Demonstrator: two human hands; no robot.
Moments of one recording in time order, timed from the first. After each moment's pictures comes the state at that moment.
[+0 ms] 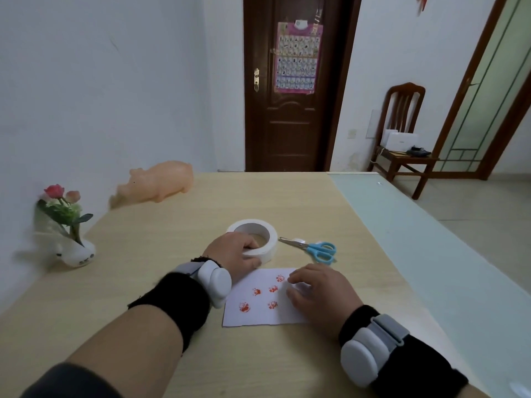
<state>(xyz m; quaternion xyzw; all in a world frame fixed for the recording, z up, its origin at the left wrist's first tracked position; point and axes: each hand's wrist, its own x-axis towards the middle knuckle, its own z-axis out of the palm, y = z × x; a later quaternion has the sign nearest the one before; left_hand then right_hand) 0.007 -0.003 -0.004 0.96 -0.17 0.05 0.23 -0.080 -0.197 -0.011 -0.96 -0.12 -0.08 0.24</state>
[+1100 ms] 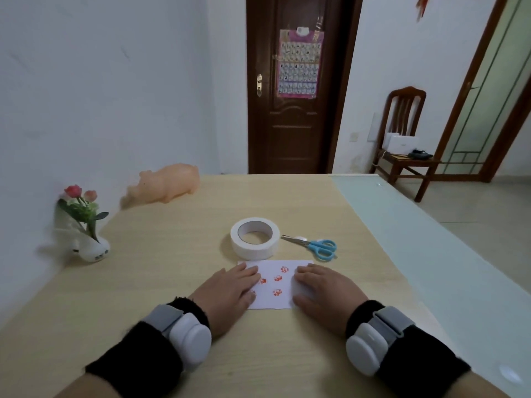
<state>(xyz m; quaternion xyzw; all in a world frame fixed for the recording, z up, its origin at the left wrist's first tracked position) -0.071 0.014 -0.017 0.96 -0.26 -0.05 0.08 -0.088 -0.206 -0.006 -0.98 -0.18 0.00 0.09</state>
